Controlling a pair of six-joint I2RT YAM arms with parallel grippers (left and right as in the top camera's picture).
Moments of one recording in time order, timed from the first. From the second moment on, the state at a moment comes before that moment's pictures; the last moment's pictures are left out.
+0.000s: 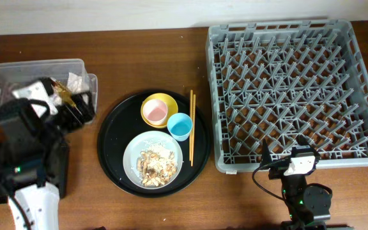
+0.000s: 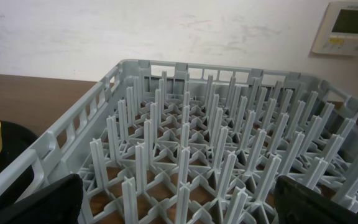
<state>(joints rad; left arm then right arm) 0.29 1.08 0.98 -0.49 0.36 -0.28 0.04 0.01 0.01 -0.07 0.00 -0.06</state>
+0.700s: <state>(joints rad) 0.29 1.06 0.97 -0.98 0.23 -0.44 0.04 0.01 0.01 -0.07 0.00 -0.06</state>
